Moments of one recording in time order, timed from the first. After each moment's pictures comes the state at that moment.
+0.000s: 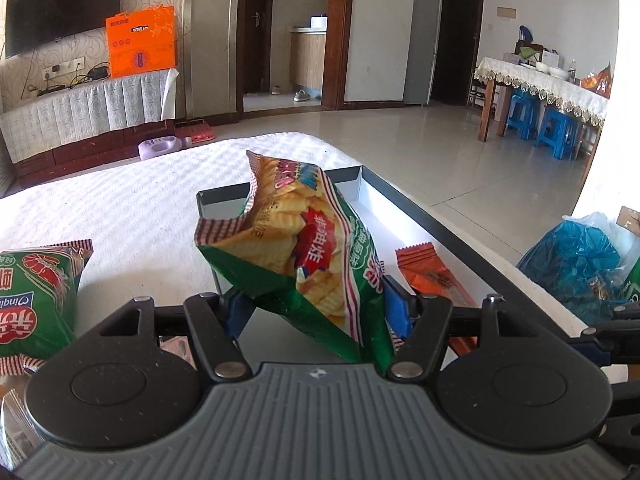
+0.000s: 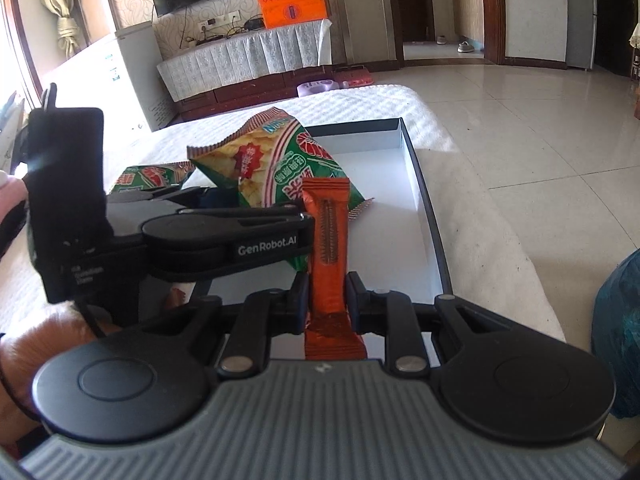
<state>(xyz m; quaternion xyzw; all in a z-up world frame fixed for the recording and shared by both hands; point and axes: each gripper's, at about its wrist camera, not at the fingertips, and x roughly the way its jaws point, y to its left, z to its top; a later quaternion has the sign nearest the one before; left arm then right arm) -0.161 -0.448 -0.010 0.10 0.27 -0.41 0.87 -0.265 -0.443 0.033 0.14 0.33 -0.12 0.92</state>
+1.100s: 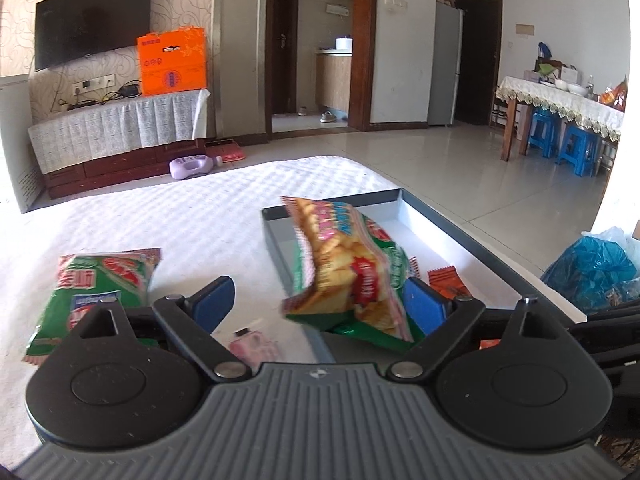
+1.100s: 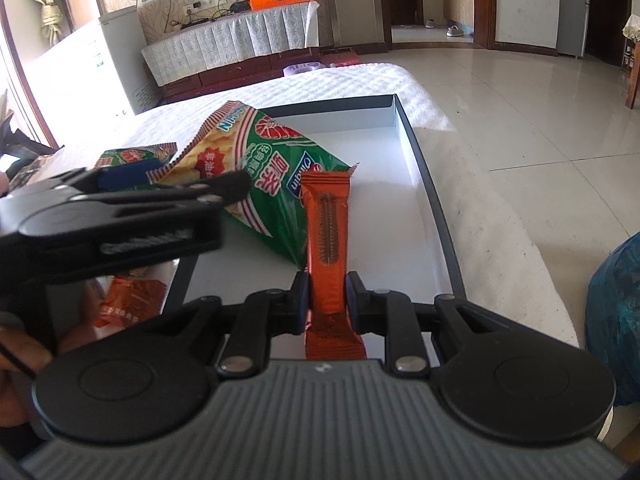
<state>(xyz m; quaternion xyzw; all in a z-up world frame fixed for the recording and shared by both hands) -0.181 -0.379 0.017 0.09 0.24 -0.37 0.89 -0.242 -0.445 0.017 0.14 0.36 -0.14 0.91</state>
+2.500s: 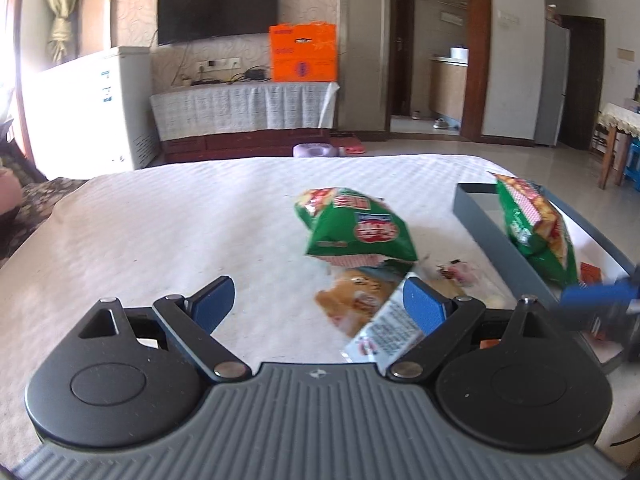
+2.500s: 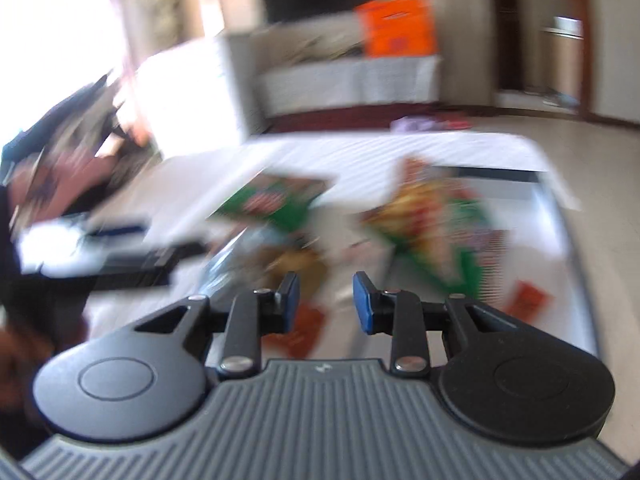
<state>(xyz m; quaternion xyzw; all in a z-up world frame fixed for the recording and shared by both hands) -0.206 -0.185 0.051 0.05 0.25 -0.21 0.94 -0.232 -0.343 0.036 0.04 0.31 0.05 0.95</state>
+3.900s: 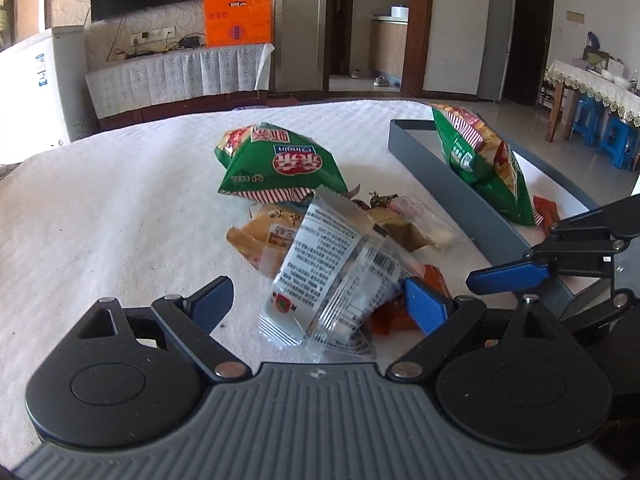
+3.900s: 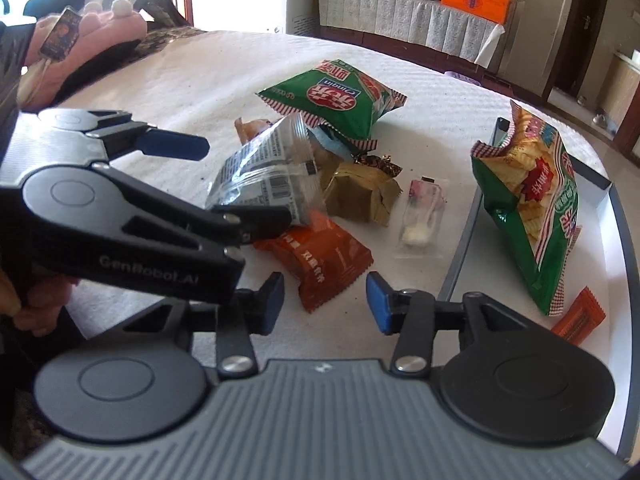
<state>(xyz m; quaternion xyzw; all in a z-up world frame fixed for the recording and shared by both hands) -0.212 -0.211 0.020 0.09 0.30 -0.30 0.90 -0.202 -0.308 0.000 -0.07 0.39 0.07 0.91</state>
